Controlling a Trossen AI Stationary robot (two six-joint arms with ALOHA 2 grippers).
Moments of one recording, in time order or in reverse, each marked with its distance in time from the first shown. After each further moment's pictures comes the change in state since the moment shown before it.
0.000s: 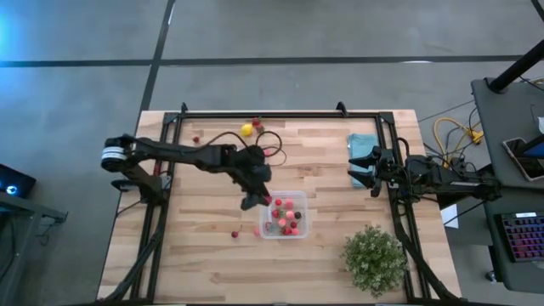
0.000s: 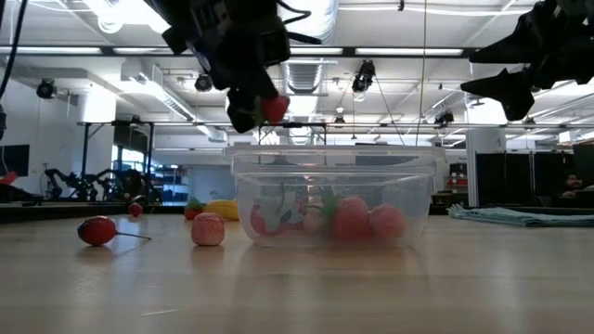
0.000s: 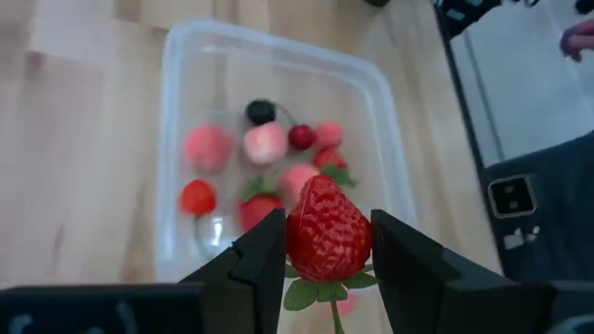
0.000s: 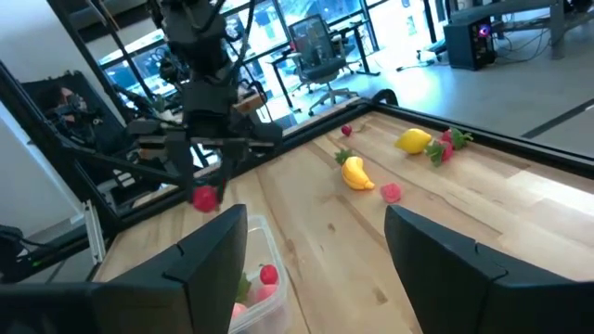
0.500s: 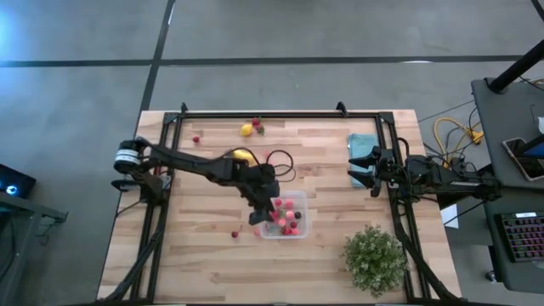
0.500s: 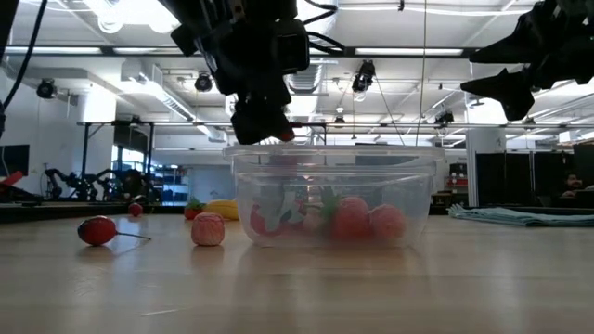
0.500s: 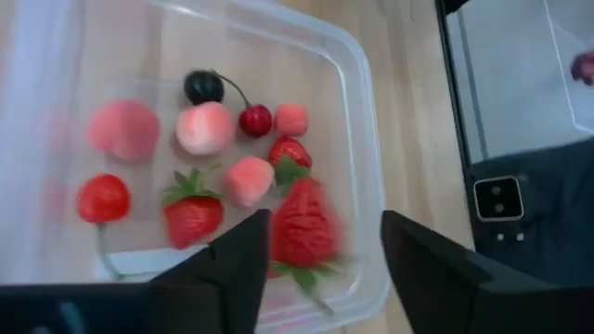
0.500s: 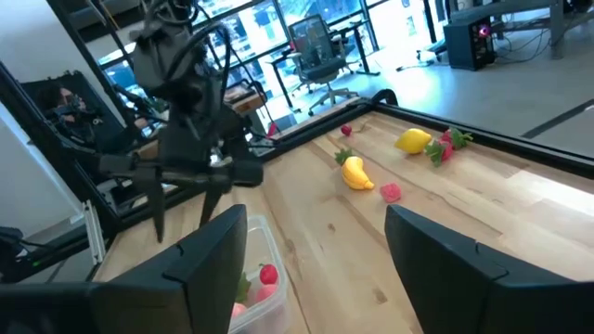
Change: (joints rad) left arm -0.119 0.132 0.068 0.025 -0.022 -0.135; right arm 0.000 0.001 0.000 0.000 0.000 0.000
